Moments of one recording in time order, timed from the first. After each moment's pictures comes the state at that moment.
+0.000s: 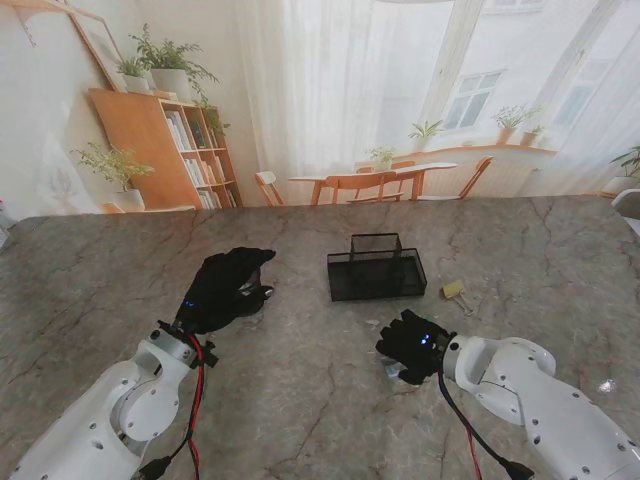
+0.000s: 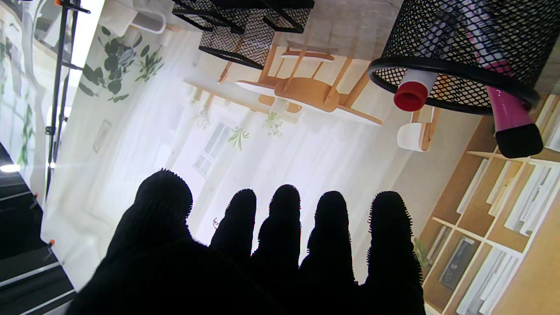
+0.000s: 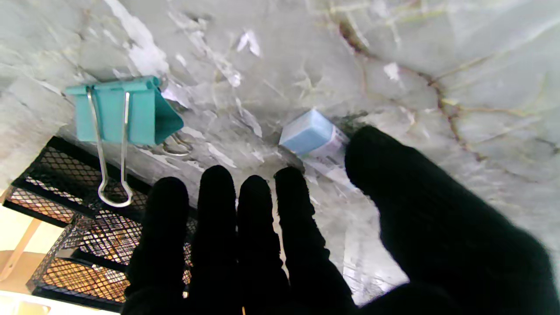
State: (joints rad) left arm 1.59 -1.11 -1.20 -1.56 0.88 -0.32 0.36; right arm -1.51 -0.96 1.14 -1.55 -1.42 -0.49 0.13; left_hand 0.82 0.06 -0.03 0.11 0.35 0.15 0.12 0.56 0.45 0.16 0.10 0.38 0.34 0.17 0.15 0.40 0.06 0.27 0.62 0.66; right_hand 0.62 -0.60 0.84 -0.04 0.53 0.25 0.70 0.97 0.52 0.27 0.98 0.98 0.45 0.18 1.09 0.61 0.19 0.28 1.39 0.53
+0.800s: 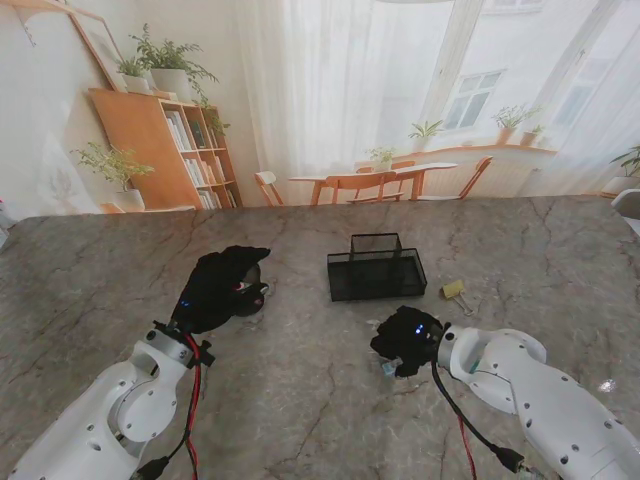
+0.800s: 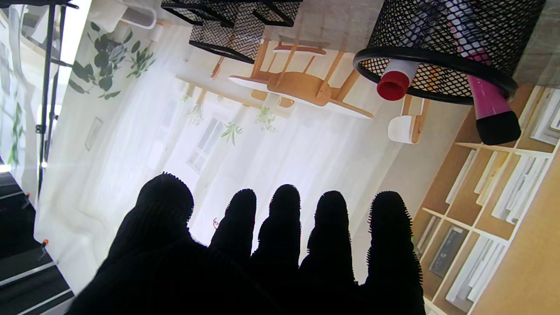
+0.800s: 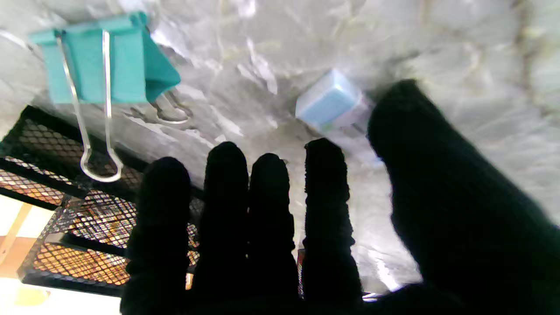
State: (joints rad) left arm 1.60 -1.11 -1.22 -1.56 0.89 -0.31 0.38; right arm -1.41 -0.95 1.04 -1.45 -1.35 -0.47 0.02; left_hand 0.82 0.08 -0.03 0.11 0.35 0.15 0.12 0.56 0.45 0.16 0.10 0.39 0.34 0.17 0.15 0.40 0.06 0.27 0.62 0.66; right_hand 0.62 -0.79 0.80 -0.32 0.72 -0.04 1.07 0.61 0.83 0.12 1.02 0.91 0.76 0.09 1.13 0.61 0.49 0.27 1.44 0.55
